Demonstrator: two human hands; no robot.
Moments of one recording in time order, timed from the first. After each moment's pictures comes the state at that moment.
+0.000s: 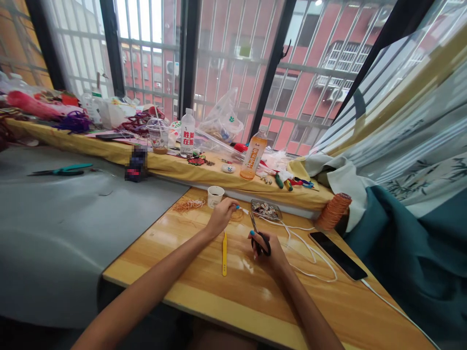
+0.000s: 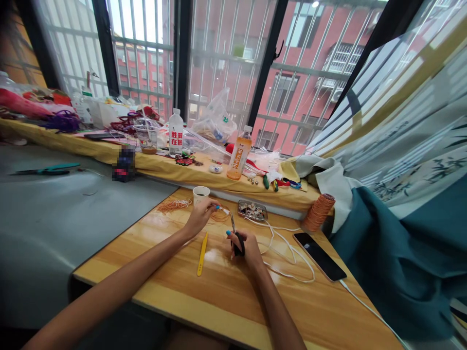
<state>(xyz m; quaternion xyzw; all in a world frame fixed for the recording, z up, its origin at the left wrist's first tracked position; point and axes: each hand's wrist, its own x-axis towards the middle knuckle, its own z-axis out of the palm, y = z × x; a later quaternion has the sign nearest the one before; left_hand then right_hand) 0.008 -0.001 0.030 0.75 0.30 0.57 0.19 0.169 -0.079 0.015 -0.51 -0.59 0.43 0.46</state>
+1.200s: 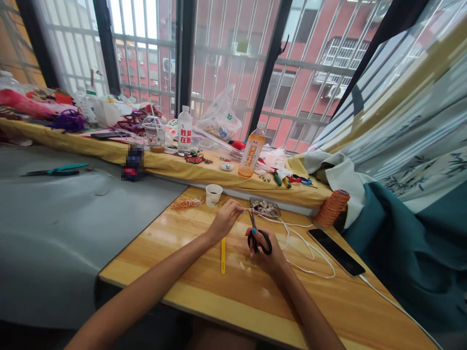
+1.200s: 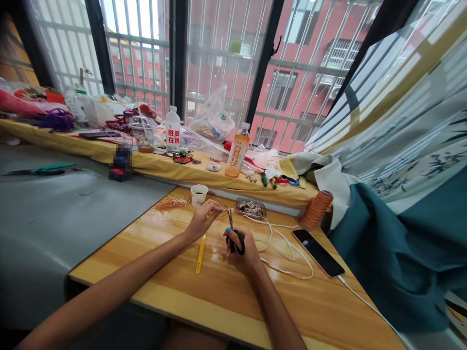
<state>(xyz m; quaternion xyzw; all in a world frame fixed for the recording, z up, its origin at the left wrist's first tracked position) 0.019 -0.019 0.031 0.76 0.20 0.59 0.15 0.159 -0.093 0.033 -0.46 -0.60 0.45 0.48</state>
